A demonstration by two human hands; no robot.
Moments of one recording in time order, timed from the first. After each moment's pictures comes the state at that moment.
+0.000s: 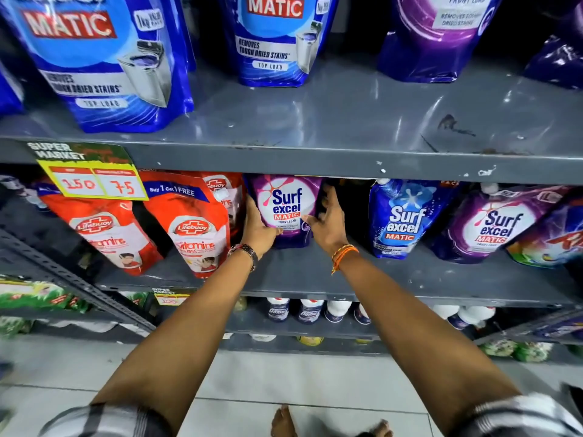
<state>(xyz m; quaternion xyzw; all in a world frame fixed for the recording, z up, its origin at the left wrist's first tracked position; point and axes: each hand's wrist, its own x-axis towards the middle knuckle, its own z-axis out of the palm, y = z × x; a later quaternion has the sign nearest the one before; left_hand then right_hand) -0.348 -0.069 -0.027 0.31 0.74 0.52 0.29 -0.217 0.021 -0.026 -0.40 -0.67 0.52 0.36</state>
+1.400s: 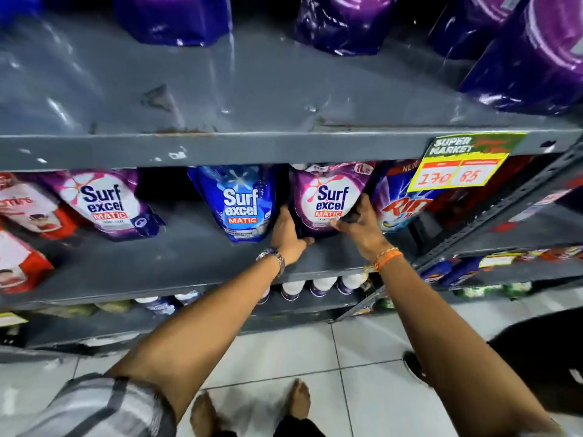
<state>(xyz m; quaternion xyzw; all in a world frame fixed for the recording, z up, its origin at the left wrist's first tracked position) -0.010 0.093 -0.064 0.46 0.75 0.35 0.32 0.151 0.166 -0.047 -0.51 -0.55 0.56 0.34</state>
